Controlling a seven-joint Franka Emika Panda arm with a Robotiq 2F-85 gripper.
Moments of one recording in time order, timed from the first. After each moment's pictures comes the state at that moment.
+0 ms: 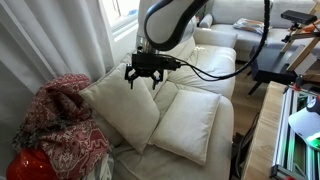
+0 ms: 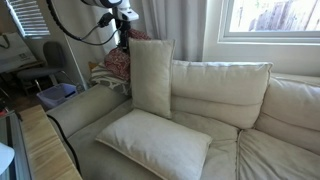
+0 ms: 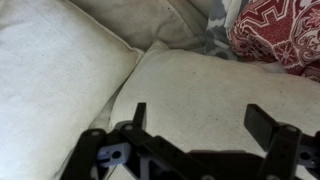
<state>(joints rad) 0.27 0.43 0.14 -1.97 0.25 2.59 0.88</state>
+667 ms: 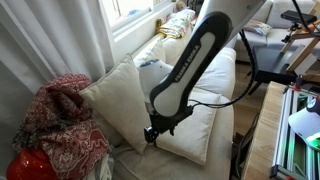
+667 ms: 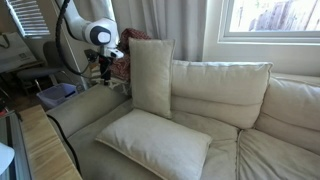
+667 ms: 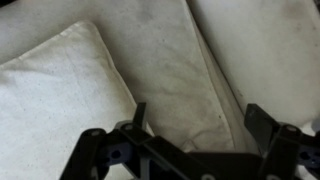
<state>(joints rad) 0.37 0.73 0.21 -1.96 0.24 2.54 0.56</state>
